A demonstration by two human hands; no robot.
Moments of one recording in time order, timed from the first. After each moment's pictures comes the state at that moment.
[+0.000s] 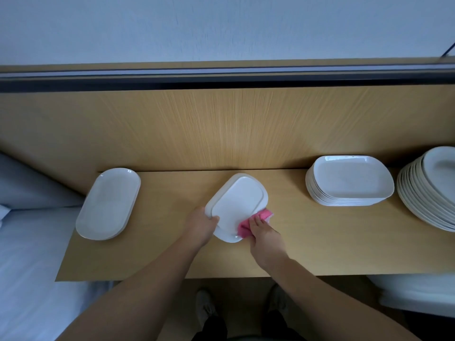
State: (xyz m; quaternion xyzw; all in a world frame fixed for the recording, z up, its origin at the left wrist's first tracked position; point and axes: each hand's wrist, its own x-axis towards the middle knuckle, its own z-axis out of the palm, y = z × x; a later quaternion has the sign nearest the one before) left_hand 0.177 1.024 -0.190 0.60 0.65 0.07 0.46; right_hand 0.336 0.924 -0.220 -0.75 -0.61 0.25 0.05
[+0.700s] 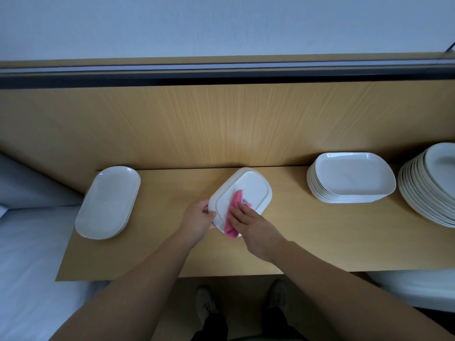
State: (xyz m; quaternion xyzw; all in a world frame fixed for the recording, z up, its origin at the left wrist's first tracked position) left_hand 0.168 1.031 -0.182 0.53 0.58 0.17 0.60; right_hand 0.337 0.946 -0.219 -0.56 -0.82 0.10 0.04
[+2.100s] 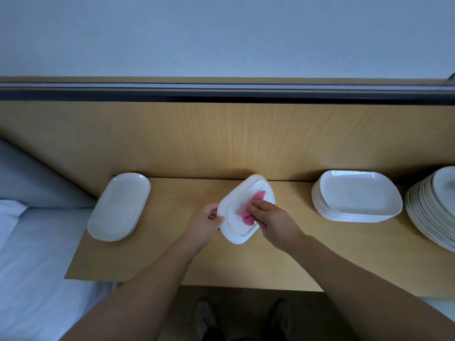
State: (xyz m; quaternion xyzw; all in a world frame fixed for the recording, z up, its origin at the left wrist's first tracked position) left_hand 0.171 1.026 -0.162 0.57 0.56 0.19 0.57; right_hand 0.380 0.967 -0.185 -0.59 -0.77 0.14 0.22
